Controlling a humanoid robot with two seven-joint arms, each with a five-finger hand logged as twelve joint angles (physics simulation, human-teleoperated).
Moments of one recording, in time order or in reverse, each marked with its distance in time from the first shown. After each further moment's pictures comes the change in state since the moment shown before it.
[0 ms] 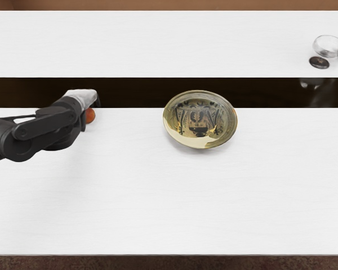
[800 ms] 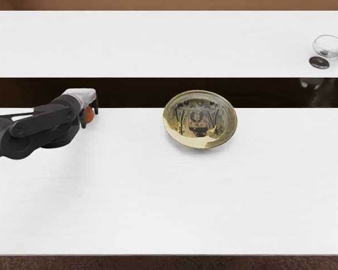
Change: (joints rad) left arm -0.014 0.011 0.002 -0.008 -0.019 -0.019 0.000; right arm 0.001 0.000 0.001 0.000 0.000 0.000 0.000
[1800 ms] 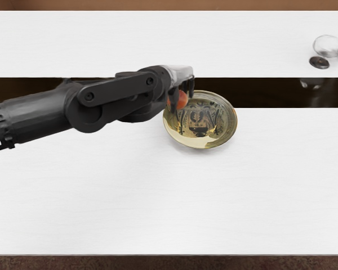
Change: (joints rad) left arm -0.259 -0.333 -0.081 -0.003 -0.163 -0.098 0.000; right arm 0.002 0.000 0.000 -0.003 0.000 0.000 0.000
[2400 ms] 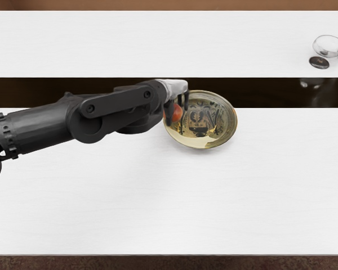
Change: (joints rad) left arm 0.068 -0.003 0.007 0.011 0.009 0.007 0.000; right arm -0.001 0.000 0.000 0.000 0.000 0.000 0.000
